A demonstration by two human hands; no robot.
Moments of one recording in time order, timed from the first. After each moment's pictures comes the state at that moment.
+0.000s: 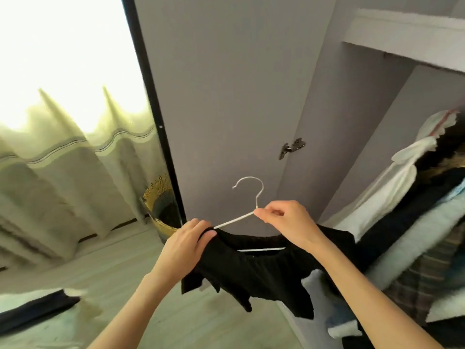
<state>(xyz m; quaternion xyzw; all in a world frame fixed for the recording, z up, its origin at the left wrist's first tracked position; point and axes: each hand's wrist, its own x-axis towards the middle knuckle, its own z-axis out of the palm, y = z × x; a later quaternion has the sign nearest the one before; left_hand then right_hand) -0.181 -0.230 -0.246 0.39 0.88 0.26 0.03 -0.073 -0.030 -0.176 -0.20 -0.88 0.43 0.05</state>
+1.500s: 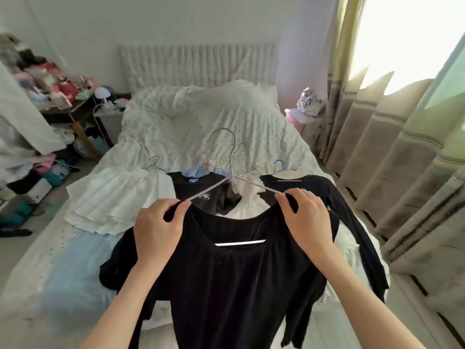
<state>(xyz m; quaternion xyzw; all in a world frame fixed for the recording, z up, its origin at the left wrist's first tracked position) 0.211 -0.589 -0.195 -0.60 0.64 0.09 -0.46 -0.041 -0.569 -0.193 0.61 -0.69 0.38 0.02</state>
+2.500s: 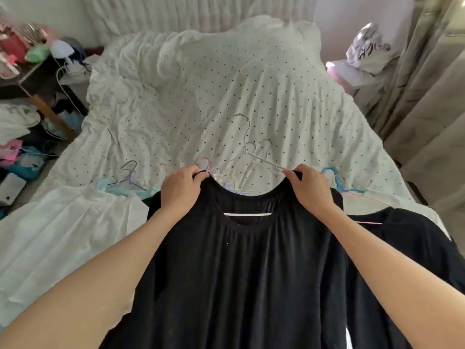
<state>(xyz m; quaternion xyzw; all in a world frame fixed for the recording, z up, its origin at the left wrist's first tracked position) 0.151 -1.140 -0.356 -0.67 0.70 0.11 -0.20 -0.104 -1.106 -0.368 0.57 -0.76 0.27 -0.17</state>
